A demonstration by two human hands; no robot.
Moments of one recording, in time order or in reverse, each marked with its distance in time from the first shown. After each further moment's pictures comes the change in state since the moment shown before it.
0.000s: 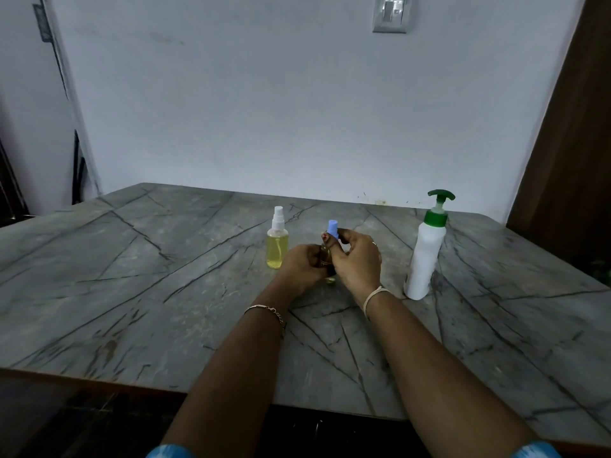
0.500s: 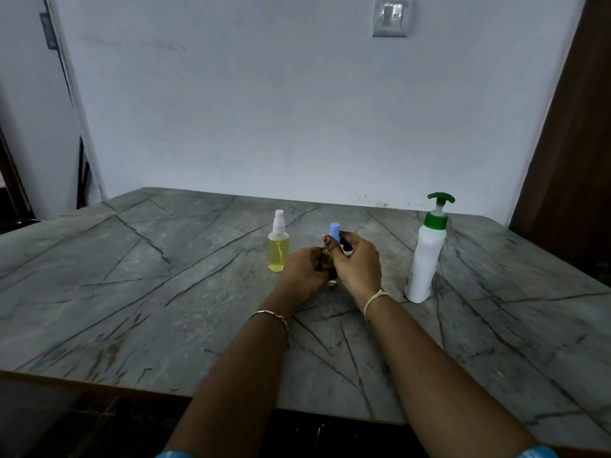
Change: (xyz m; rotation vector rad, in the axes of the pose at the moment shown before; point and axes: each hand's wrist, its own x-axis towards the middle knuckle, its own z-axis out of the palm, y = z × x) left_hand -0.003 0.005 0.005 0.105 0.084 0.024; right_hand -0.002 0.000 0.001 0.039 -0.022 0.047
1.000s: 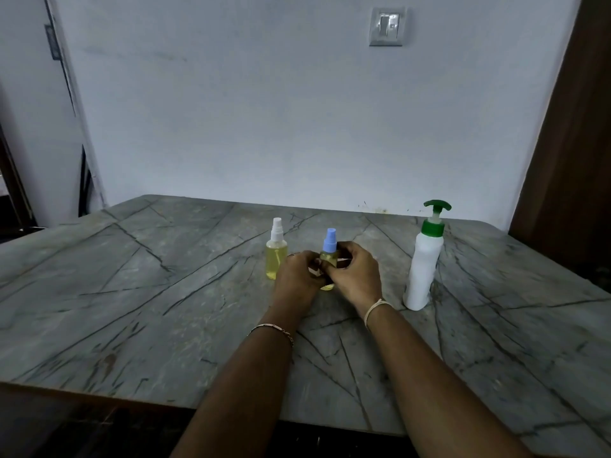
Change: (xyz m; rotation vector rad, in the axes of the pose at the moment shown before) left_hand -0.003 -0.002 0.004 0.074 0.202 0.028; right_hand -0.003 0.003 -0.010 0.046 -0.097 0.016
